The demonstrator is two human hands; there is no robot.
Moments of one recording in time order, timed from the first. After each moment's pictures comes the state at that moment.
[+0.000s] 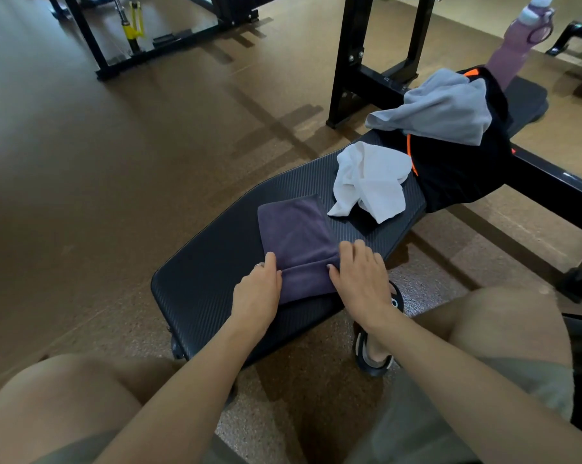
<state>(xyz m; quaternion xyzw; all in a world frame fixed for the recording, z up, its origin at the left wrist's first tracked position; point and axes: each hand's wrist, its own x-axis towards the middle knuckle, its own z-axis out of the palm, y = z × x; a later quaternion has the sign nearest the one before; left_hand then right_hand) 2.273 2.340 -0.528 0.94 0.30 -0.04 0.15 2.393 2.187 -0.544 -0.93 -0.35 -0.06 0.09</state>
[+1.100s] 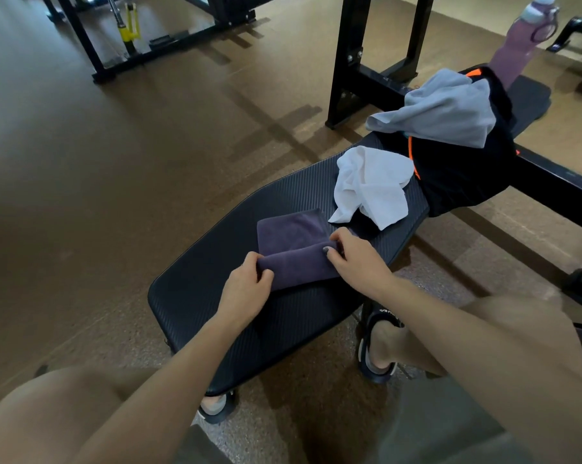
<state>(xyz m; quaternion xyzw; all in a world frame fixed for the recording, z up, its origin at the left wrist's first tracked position) 2.277 2.375 -0.516 0.85 0.35 -0.01 0.39 2.444 2.207 -0.525 -0.87 -0.33 0.20 0.30</state>
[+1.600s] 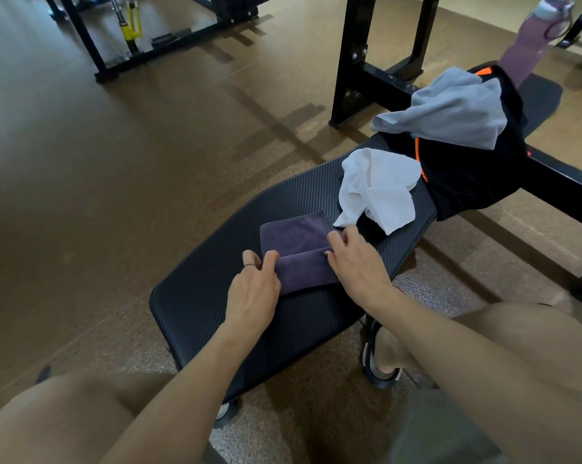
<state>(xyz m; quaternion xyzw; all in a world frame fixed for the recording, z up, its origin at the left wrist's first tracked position) 2.288 2.371 -0.531 0.95 0.29 -0.01 0.13 2.442 2.226 -0.546 -0.91 -0.41 -0.01 0.10</state>
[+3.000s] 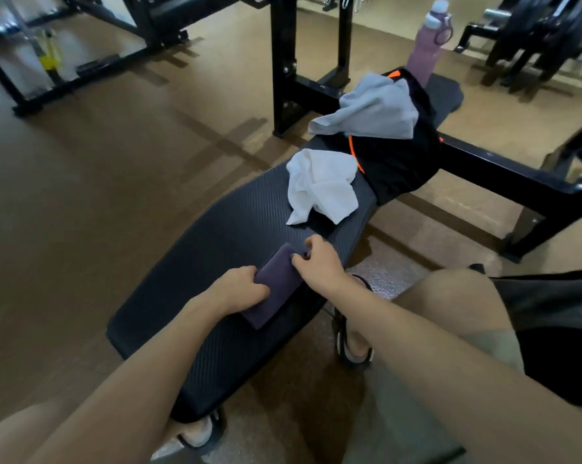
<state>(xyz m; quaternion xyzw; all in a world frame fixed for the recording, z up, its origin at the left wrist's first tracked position) 2.327 2.380 -0.510 0.90 0.20 -0.26 0.29 2.420 2.216 -0.530 -0.89 -0.11 0.24 0.38</state>
